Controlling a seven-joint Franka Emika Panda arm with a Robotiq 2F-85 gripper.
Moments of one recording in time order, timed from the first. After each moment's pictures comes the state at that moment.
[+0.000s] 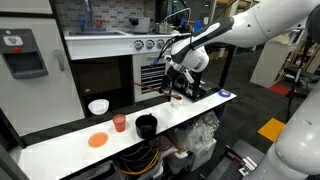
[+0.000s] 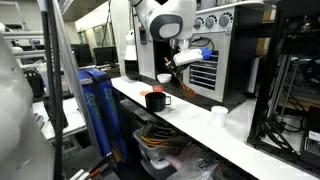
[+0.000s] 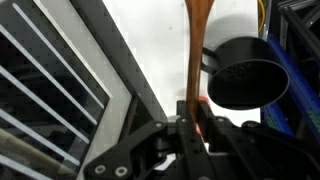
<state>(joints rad) -0.08 -0.02 0.14 -2.29 0.63 2.56 -1.55</state>
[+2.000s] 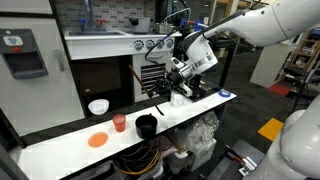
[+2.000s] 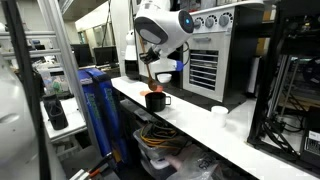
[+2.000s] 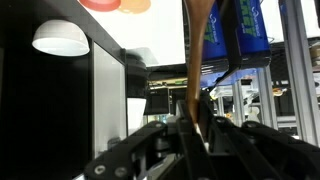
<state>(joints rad) 0.07 -0.14 -0.01 -2.42 1.38 2.11 -2.10</state>
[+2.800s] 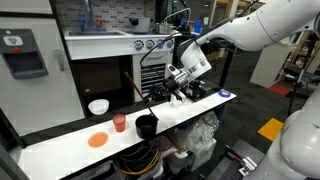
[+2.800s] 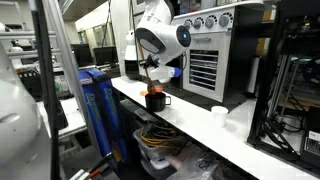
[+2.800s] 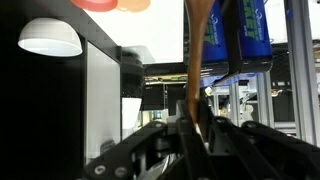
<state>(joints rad) 0.07 -0.05 0.03 -2.40 1.47 2.11 -2.23</state>
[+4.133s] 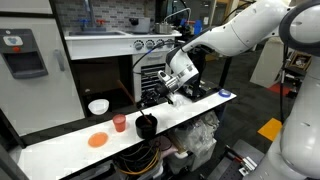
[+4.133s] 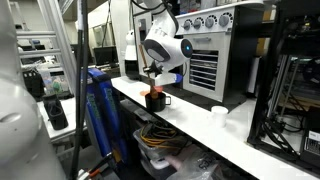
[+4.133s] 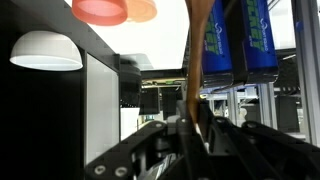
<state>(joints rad) 0.08 0.14 0.05 -2.27 1.48 2.11 -2.29</state>
